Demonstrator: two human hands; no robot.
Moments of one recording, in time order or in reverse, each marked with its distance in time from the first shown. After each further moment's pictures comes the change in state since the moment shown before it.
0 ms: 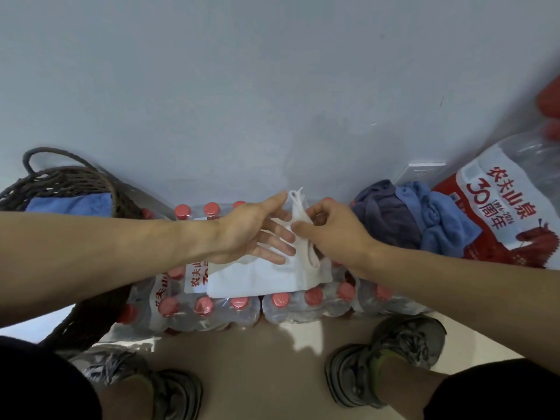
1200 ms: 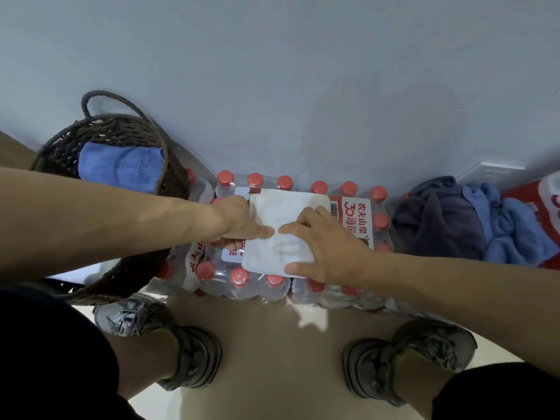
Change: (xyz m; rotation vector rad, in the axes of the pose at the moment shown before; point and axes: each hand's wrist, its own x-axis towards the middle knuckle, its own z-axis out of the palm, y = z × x) left_hand -0.022 -0.048 -0.073 0.739 0.406 -0.373; right_hand 0.016 0.025 0.065 -0.963 -0.443 -0.635
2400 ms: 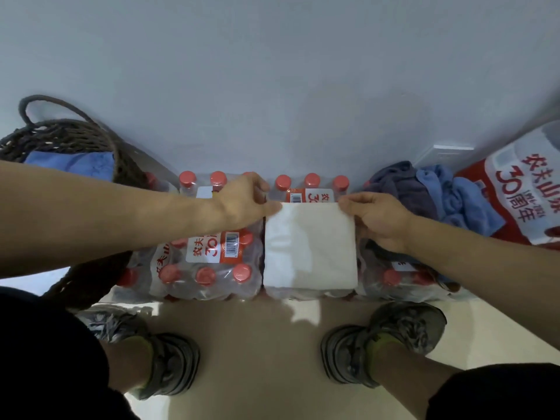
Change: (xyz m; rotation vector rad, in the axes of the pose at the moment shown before) left_hand 0.007 0.055 0.029 -0.180 0.212 0.406; right_hand -0.057 0.089 -0.031 1.344 0.313 0.845
